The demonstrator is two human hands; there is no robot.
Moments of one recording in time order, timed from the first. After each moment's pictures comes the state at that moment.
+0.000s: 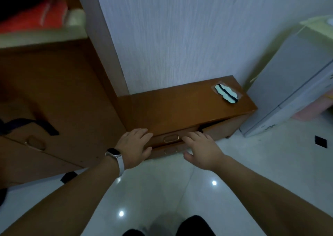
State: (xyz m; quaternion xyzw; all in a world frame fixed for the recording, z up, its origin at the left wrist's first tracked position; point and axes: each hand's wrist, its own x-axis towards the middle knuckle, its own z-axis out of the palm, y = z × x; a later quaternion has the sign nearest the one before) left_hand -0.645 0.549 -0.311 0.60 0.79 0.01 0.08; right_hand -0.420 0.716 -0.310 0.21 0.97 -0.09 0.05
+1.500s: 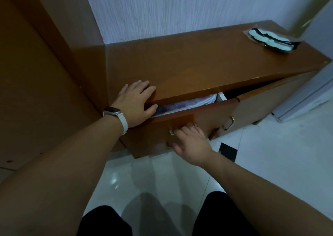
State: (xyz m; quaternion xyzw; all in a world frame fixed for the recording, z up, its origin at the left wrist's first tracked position) left_hand -0.754 0.687 -0.655 0.60 0.80 0.06 -0.05; right_hand -0.510 0.762 -0.738 0.25 0.96 -0.14 -0.05
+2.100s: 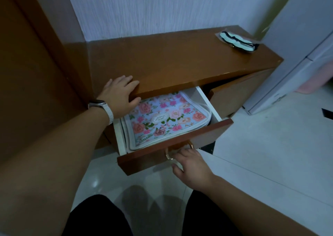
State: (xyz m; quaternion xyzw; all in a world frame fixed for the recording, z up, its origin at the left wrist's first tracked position) left_hand -0.760 0.688 -0.662 0.61 0.79 0.07 -0.05; right_hand -0.417 0.692 -0.729 0.29 0.94 -0.17 -0.02
